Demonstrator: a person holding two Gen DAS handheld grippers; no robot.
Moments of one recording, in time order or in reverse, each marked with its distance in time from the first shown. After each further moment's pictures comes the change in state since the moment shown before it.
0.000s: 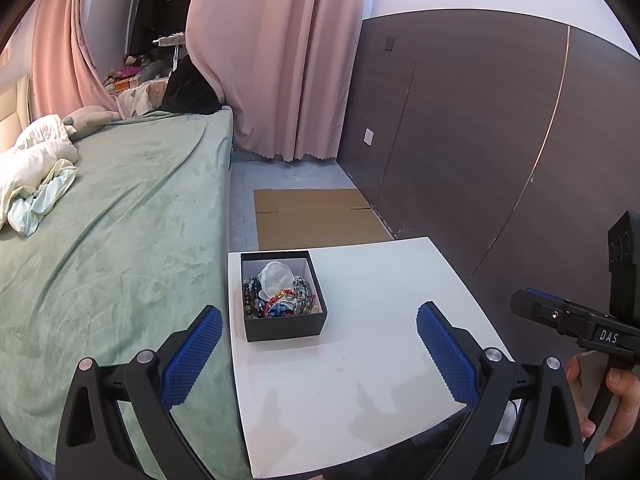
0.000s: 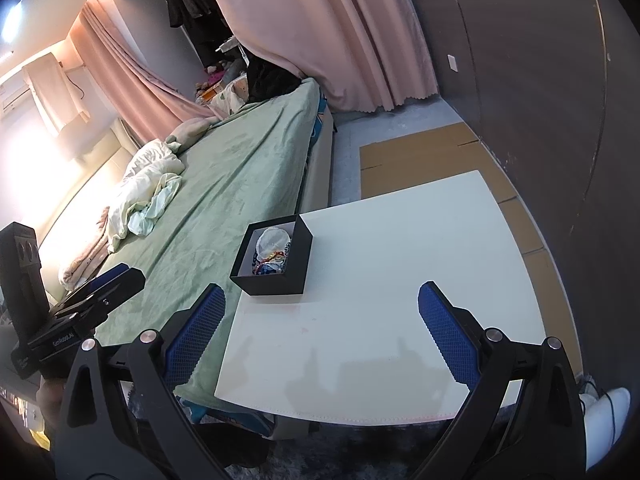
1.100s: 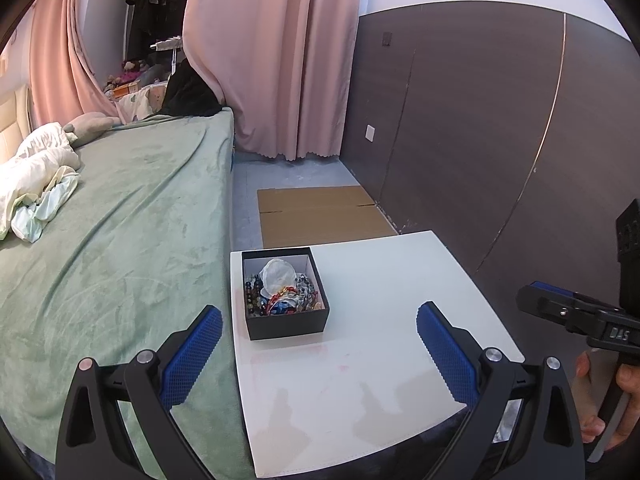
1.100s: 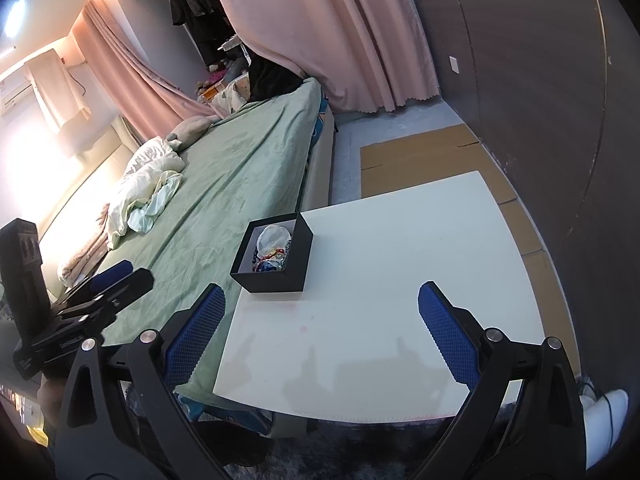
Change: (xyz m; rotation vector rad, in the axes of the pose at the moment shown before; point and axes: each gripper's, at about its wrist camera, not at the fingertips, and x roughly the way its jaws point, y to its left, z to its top) left arm 0.006 -0.004 -0.004 0.029 0.007 0.024; right arm 0.001 -0.003 0.000 -0.013 -0.001 0.000
